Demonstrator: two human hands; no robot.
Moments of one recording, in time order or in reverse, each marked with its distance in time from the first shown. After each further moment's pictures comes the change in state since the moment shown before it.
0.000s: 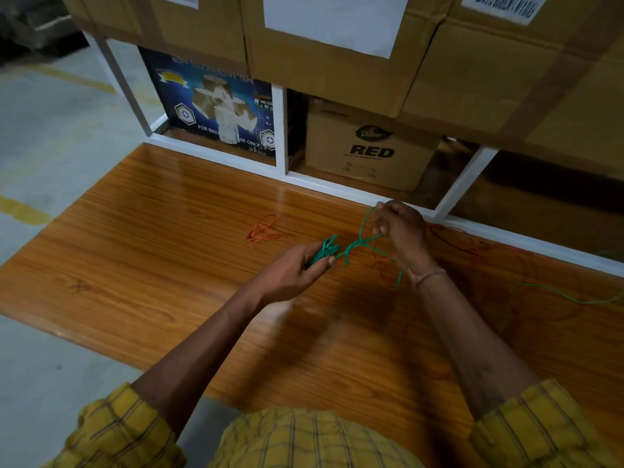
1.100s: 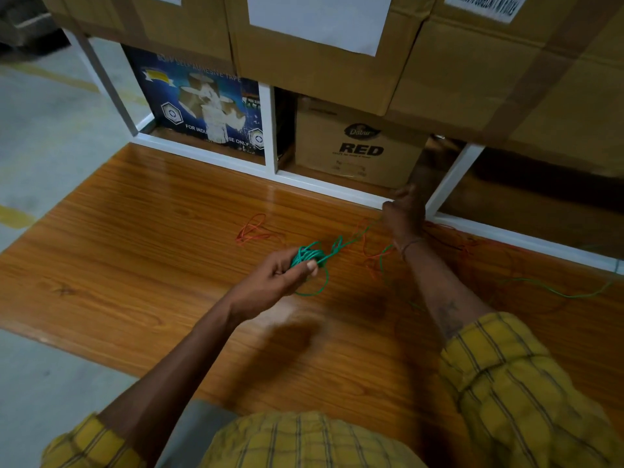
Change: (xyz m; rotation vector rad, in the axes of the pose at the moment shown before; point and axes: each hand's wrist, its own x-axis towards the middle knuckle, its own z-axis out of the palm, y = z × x) left_hand -0.025 0.008 0.002 -0.416 0.007 -0.069; right_hand 0.059 0.021 -0.014 -0.322 0.372 0.008
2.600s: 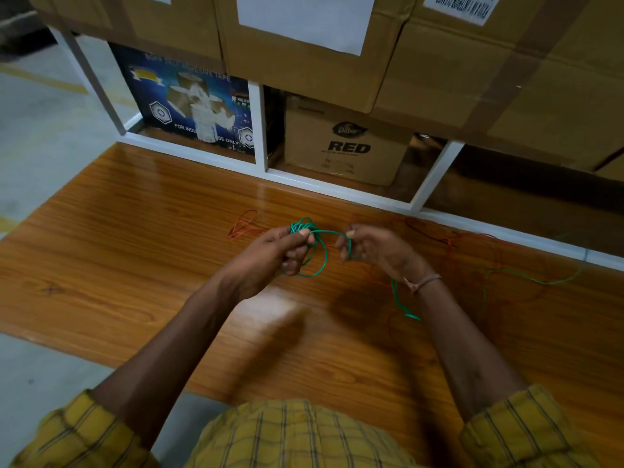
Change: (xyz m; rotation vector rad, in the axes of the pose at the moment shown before) left_hand 0.019 0.033 0.004 -0.502 -0.008 -0.233; right_hand -0.088 -0.012 -0.054 0.353 -1.006 0.062
